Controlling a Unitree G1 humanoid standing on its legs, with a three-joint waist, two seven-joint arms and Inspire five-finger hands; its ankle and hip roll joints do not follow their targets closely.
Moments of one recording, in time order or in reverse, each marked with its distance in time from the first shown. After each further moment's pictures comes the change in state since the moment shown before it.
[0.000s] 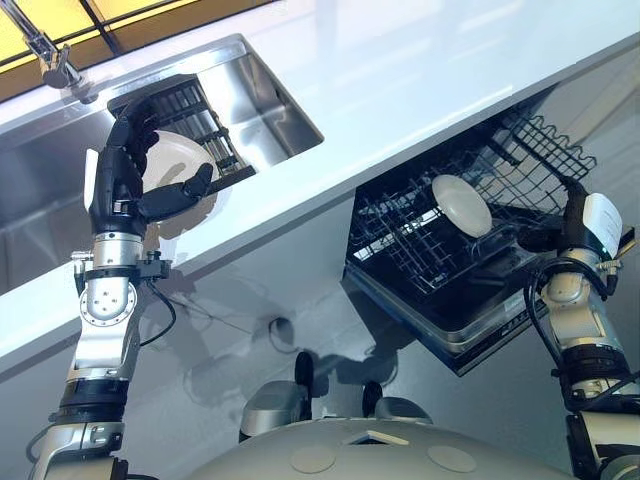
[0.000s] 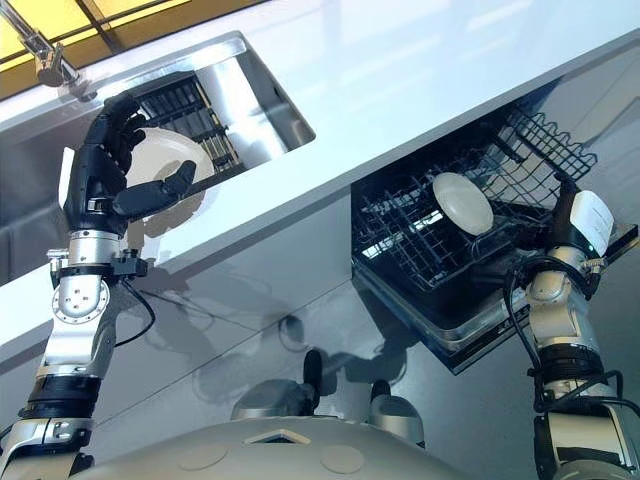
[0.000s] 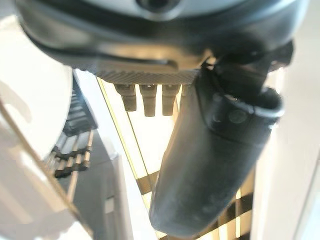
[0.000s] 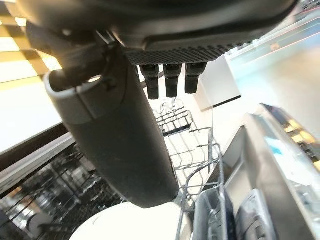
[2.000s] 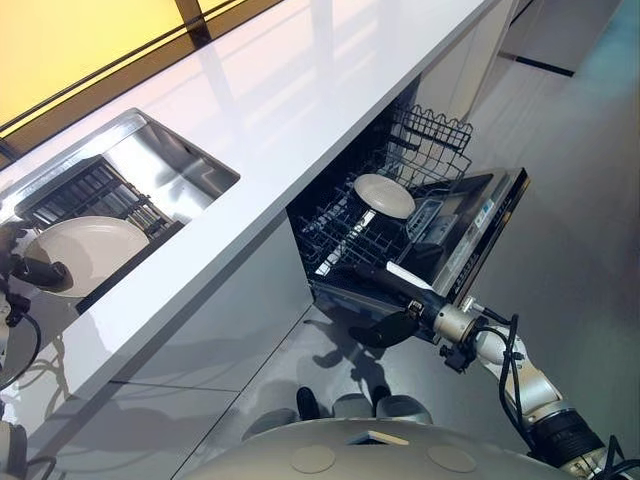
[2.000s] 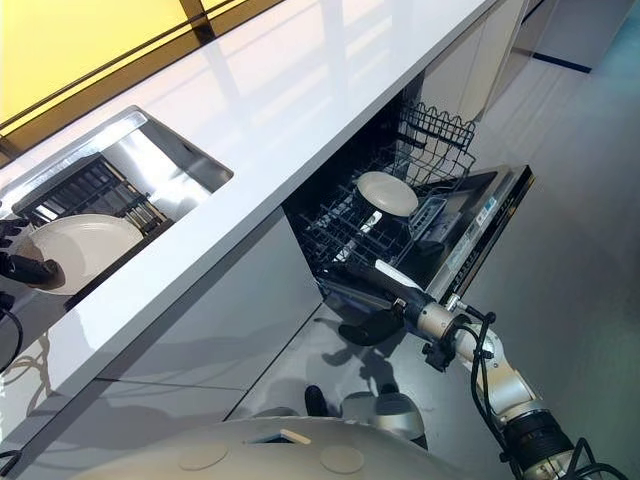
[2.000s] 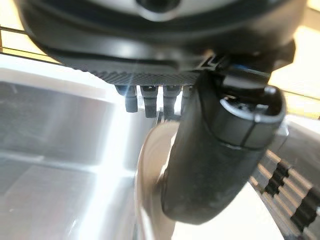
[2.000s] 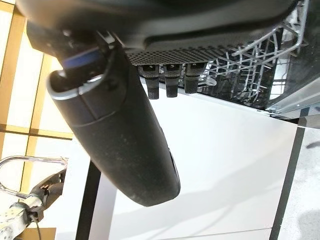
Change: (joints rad) left arm -0.165 0.494 -0.007 0.719 0.493 0.481 -0.198; right arm 0.302 0.031 0.405 -0.404 0.384 -0.425 0.839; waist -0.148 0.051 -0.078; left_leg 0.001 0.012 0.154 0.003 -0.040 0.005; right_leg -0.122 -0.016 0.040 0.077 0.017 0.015
